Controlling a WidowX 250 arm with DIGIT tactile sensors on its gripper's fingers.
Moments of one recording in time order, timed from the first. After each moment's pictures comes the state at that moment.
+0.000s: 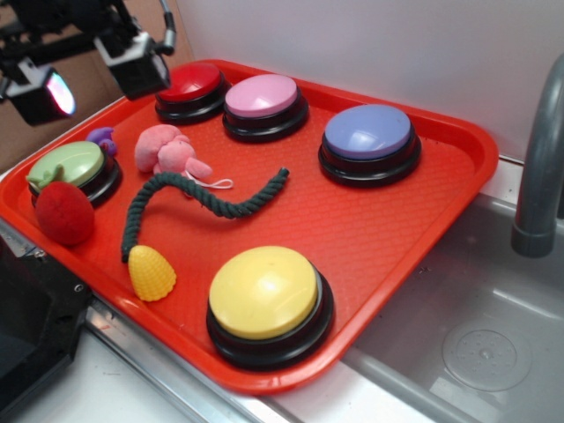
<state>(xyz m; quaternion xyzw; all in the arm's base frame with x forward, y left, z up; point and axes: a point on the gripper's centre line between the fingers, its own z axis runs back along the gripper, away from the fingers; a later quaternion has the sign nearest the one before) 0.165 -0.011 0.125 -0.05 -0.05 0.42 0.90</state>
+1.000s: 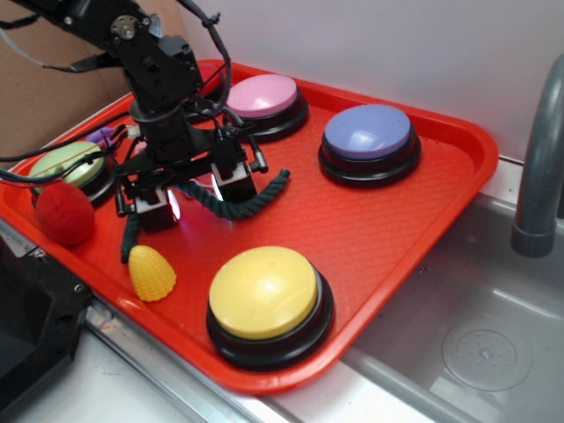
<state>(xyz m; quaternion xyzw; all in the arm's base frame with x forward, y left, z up) 0.200 -0.030 0.021 -0.02 -0.07 0.50 0.86</state>
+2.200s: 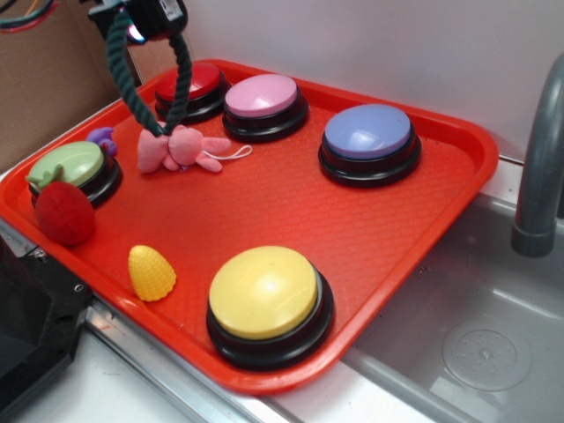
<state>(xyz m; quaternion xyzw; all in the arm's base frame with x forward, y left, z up) 0.218 0.004 0.171 -0.15 -0.01 0.10 0.98</state>
